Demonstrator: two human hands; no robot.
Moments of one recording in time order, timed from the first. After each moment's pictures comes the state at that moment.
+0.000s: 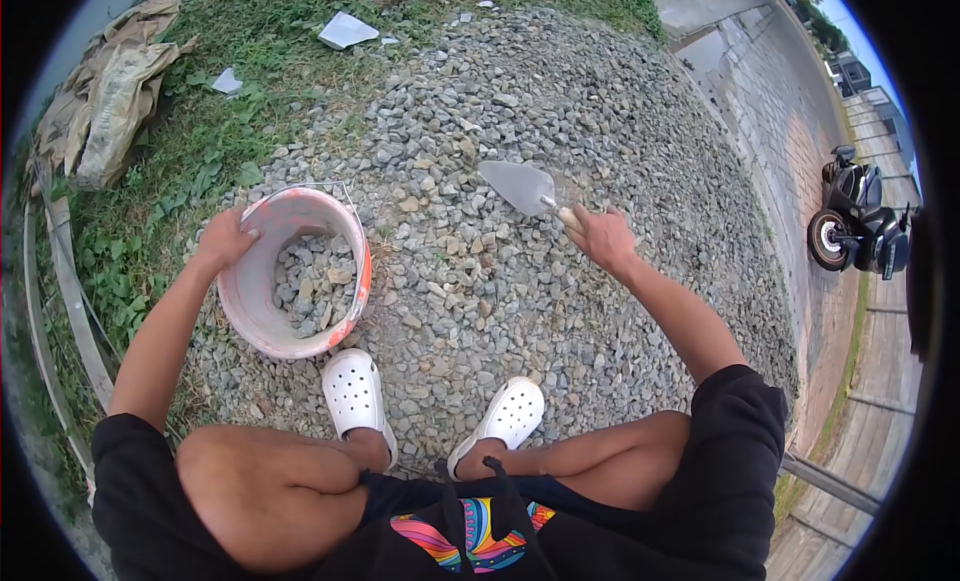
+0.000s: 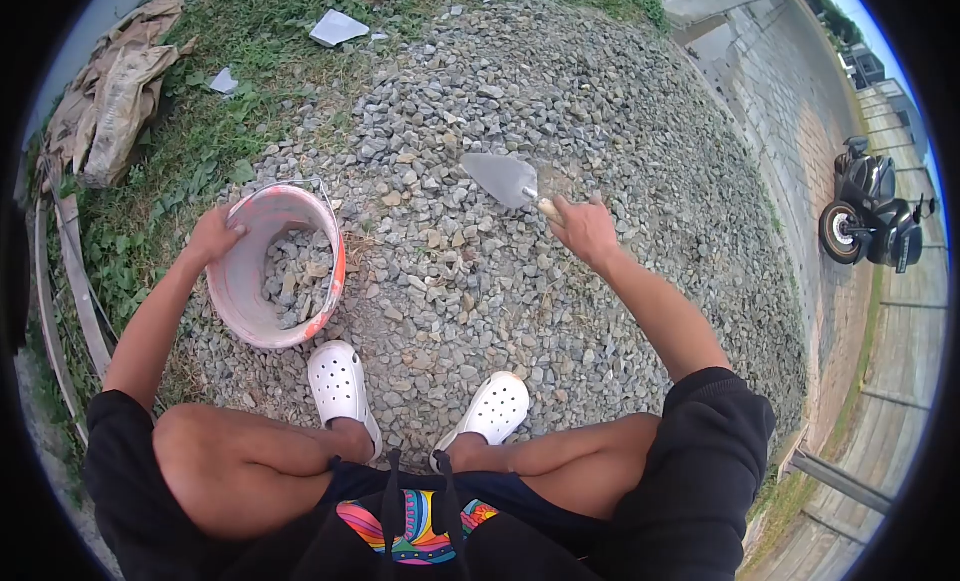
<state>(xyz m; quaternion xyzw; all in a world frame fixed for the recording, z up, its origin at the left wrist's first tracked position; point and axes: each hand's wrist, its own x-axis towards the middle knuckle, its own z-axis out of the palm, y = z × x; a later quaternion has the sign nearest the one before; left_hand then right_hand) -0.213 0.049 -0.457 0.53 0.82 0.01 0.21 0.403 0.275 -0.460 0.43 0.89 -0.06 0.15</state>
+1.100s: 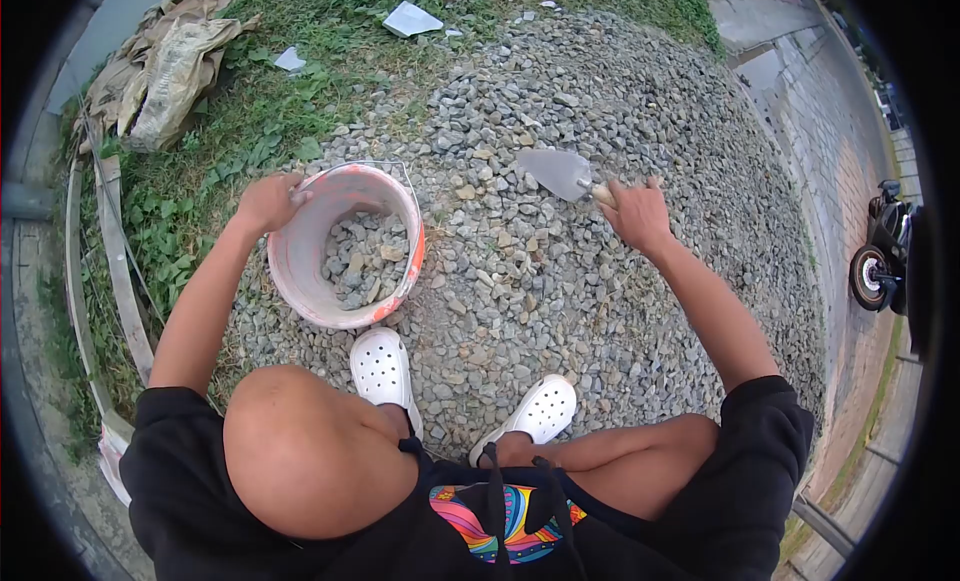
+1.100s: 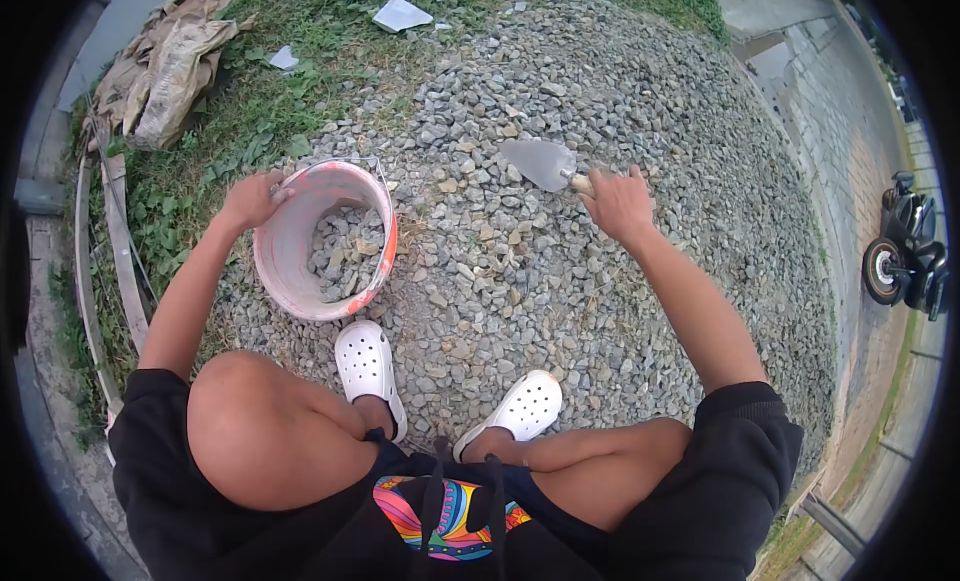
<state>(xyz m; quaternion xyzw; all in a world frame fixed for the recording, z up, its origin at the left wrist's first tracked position) -0.190 0.049 -0.402 0.57 0.80 -0.09 0.14 0.346 0.290 -0.442 0.39 0.91 0.03 0.14</state>
